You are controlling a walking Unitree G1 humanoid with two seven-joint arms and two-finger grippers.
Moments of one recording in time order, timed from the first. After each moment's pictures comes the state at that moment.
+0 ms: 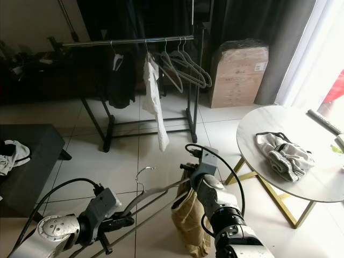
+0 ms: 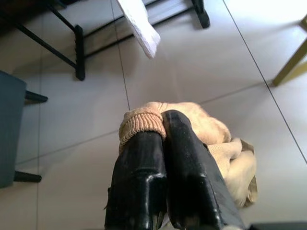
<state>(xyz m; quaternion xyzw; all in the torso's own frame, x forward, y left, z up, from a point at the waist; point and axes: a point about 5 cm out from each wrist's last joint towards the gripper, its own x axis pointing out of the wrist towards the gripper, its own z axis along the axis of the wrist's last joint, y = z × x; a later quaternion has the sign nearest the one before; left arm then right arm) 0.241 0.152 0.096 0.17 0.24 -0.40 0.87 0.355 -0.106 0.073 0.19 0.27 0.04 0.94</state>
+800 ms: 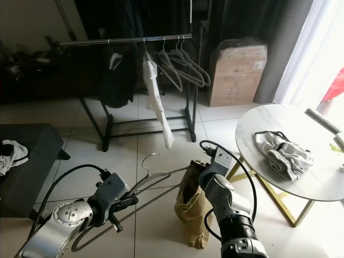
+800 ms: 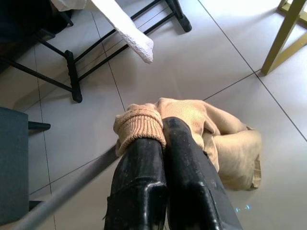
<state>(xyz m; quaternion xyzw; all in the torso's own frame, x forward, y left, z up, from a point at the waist) 0.265 0.141 0.102 0.19 0.20 -0.36 0.89 0.349 -0.124 0.080 0.25 0.28 0.00 0.93</state>
